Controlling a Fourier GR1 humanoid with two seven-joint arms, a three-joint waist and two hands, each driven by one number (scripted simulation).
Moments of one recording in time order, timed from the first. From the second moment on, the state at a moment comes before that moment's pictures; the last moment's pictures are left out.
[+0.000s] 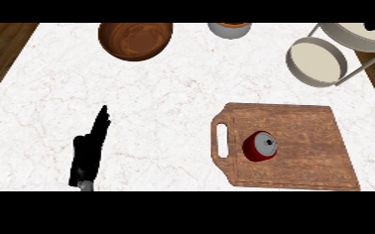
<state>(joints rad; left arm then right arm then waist) 0.06 0.09 -0.09 -1.40 -0.07 0.20 0.05 -1.02 -0.49 -0.57 -0.71 1.25 -0.26 0.81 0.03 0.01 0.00</state>
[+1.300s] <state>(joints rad) 0.12 0.11 -0.05 -1.42 -0.05 0.19 0.03 -0.87 -0.49 -0.80 -0.98 0.96 -0.76 0.64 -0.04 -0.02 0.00</state>
